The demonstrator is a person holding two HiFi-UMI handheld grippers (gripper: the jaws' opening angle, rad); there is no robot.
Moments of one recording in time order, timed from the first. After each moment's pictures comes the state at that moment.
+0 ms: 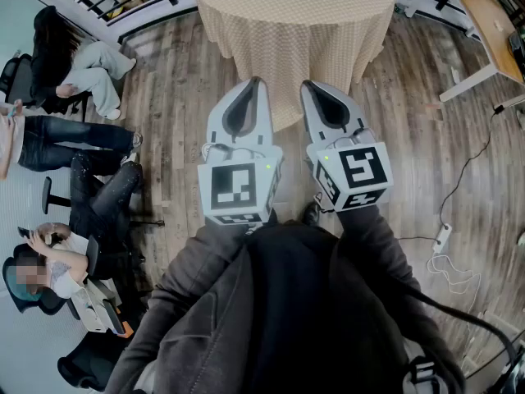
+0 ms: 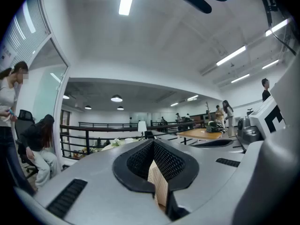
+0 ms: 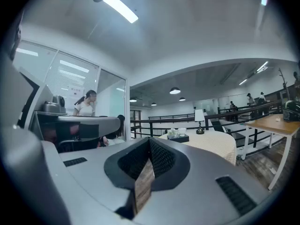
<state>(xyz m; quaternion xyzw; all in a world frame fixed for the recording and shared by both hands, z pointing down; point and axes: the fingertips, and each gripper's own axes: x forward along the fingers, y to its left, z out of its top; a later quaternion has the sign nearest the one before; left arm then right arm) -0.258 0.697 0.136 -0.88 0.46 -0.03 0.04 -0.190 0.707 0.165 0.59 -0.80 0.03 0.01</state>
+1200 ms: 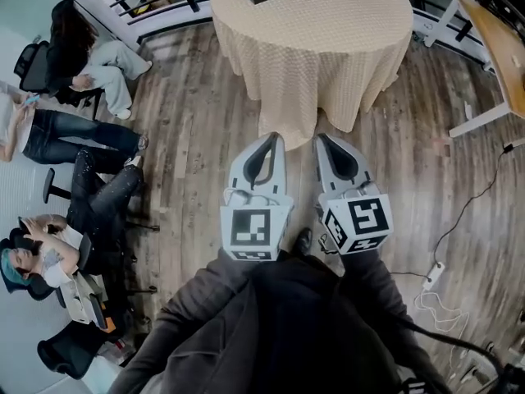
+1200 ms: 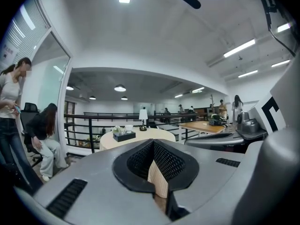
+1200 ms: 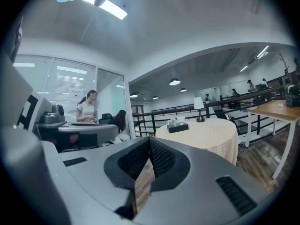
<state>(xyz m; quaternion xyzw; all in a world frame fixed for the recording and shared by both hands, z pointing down) -0.202 0.700 0.198 -0.87 0.49 -0.07 -0.01 -0.127 0.708 0.215 0.57 -0.82 0.08 0.02</state>
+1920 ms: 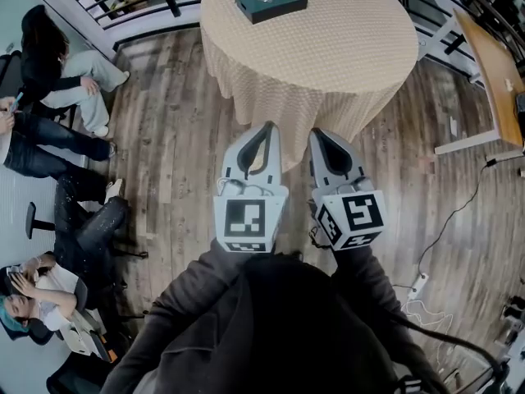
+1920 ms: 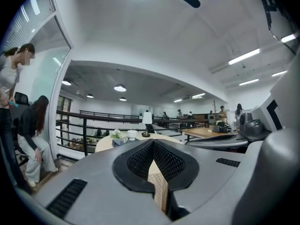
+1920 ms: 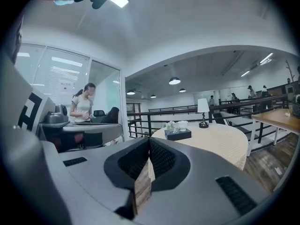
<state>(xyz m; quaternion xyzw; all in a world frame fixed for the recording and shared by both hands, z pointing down) -0.236 0.492 0.191 -0.88 0.47 -0.04 -0.02 -0.167 0.509 0.203 0.58 -0.81 0.07 0.04</state>
